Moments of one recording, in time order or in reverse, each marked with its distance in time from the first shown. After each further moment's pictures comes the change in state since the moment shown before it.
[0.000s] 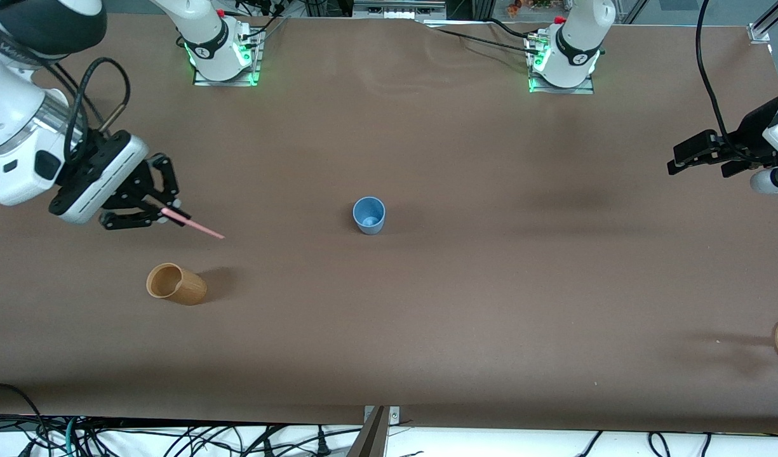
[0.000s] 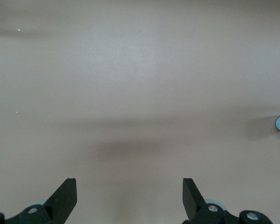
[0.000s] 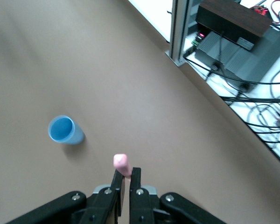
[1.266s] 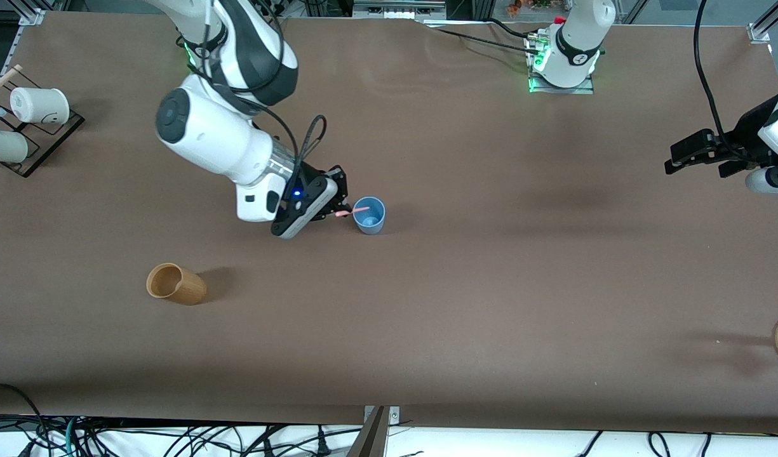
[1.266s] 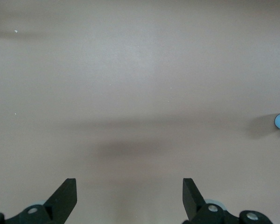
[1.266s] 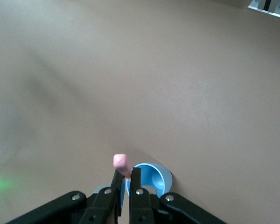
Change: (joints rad) left arm -0.003 0.000 -0.004 0.000 0.000 0.000 0.006; right arm 0.283 0.178 0.064 -0.166 0.113 0.340 0.448
